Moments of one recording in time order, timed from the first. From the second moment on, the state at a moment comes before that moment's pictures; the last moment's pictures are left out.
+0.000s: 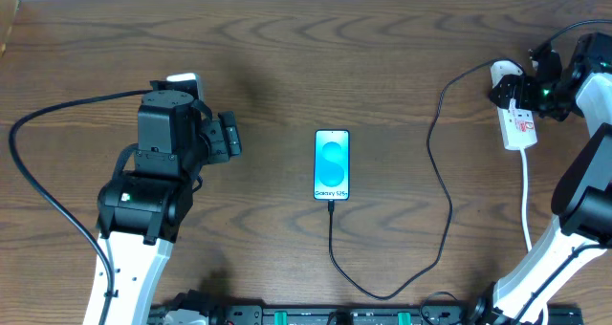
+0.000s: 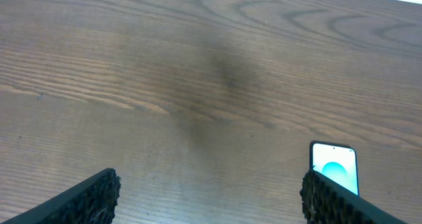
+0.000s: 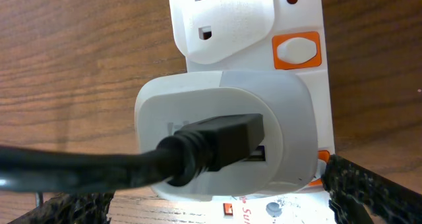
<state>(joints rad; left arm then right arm) -0.16 1.07 1.10 -0.79 -0.11 -0.25 -0.39 2.14 1.58 -0.71 -0.39 -0.22</state>
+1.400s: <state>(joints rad) -0.16 1.07 1.10 -0.79 -0.11 -0.25 -0.40 2.12 1.59 -0.81 -0.51 -0.20</state>
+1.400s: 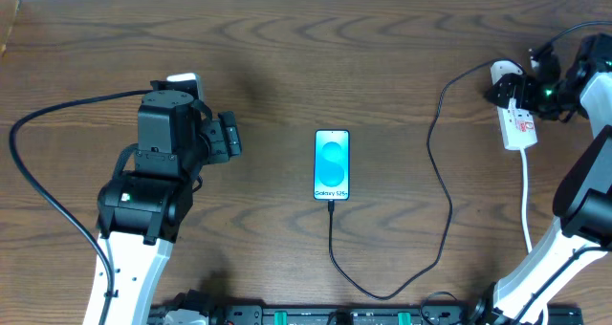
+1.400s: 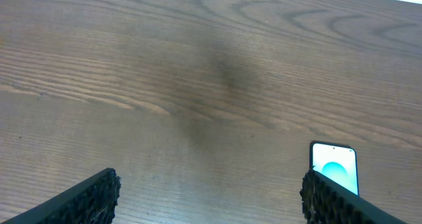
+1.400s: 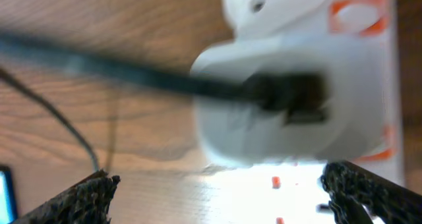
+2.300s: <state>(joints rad) -0.16 1.07 1.10 -0.79 -0.11 -0.25 -0.38 1.70 1.59 -1.06 -0.32 -0.04</state>
